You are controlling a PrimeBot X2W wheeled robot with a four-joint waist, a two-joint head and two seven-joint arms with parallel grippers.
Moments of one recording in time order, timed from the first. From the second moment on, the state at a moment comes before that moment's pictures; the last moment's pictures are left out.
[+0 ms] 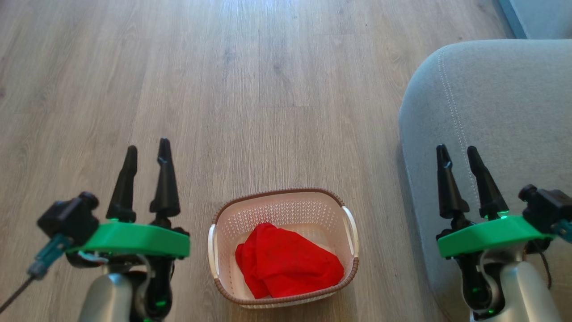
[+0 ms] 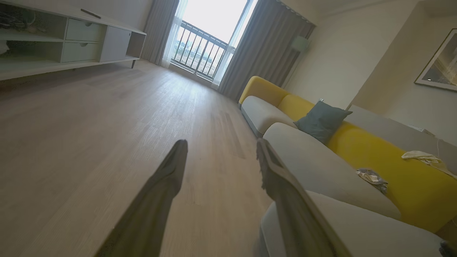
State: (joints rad) left arm -0.07 0.04 -0.10 -0.13 -0.55 0.11 -0.13; right arm -0.07 -0.04 0.01 0.04 0.48 0.13 -0.13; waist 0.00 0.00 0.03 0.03
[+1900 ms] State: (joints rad) left arm -0.06 0.07 -0.35 0.16 -0.02 0.22 -0.25; right arm -0.12 -0.04 0.07 0.37 -0.05 0.13 -0.25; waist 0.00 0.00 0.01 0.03
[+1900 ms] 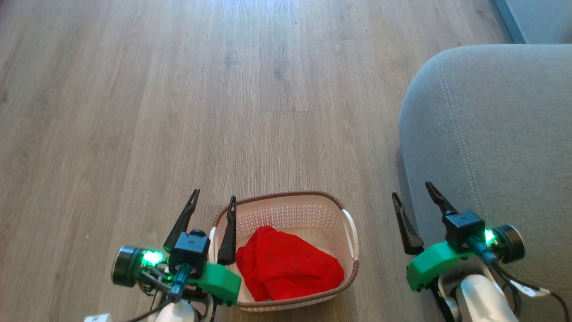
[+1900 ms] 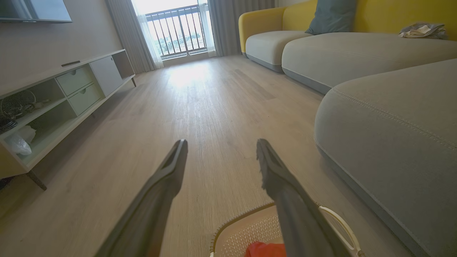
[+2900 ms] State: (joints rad) left arm -0.42 0.08 -0.42 0.60 0.00 0.02 -0.25; right arm -0.24 -0.04 0.01 0.29 -0.06 0.13 -0.25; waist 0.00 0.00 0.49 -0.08
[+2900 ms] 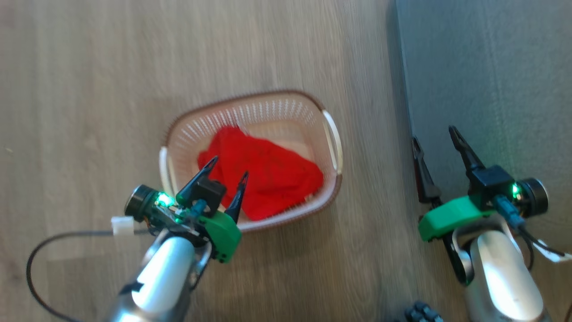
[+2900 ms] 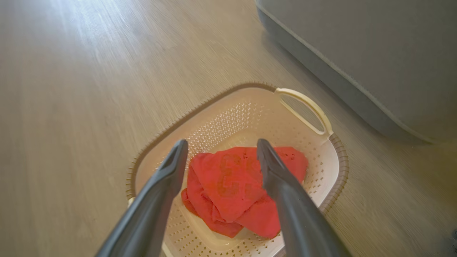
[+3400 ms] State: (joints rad) left arm -0.72 0.13 -0.48 0.92 0.05 -0.04 -0.25; right arm -0.32 -0.04 0.07 0.21 0.03 0.13 -0.25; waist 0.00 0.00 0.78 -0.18
